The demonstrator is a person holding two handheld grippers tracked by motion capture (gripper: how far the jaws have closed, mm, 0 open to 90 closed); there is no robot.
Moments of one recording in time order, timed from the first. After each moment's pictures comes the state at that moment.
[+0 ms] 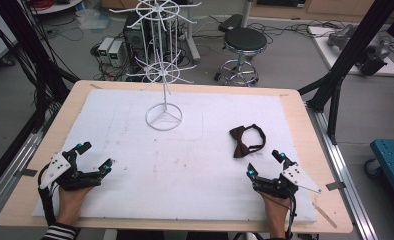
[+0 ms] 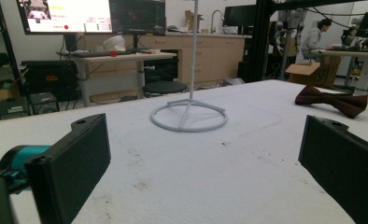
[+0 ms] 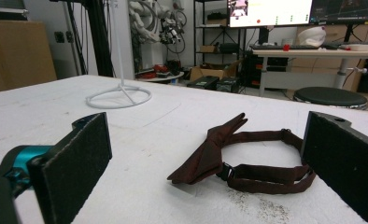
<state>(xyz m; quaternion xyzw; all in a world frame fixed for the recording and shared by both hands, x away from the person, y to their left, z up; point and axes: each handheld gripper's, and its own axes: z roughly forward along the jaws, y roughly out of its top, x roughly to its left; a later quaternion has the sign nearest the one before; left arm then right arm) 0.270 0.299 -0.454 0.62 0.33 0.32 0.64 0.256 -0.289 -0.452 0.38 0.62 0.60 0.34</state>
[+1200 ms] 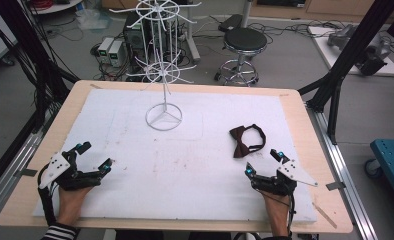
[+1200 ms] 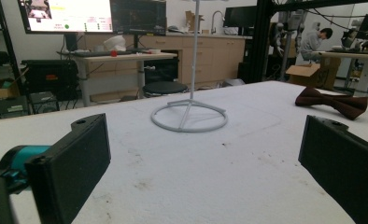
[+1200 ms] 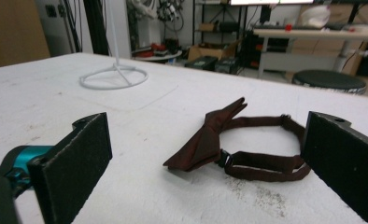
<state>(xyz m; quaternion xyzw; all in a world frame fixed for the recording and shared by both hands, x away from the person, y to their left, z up) 0.270 0.300 -0.454 0.62 0.33 0.32 0.64 0.265 -0.286 -0.447 0.39 0.65 0.56 0.32</state>
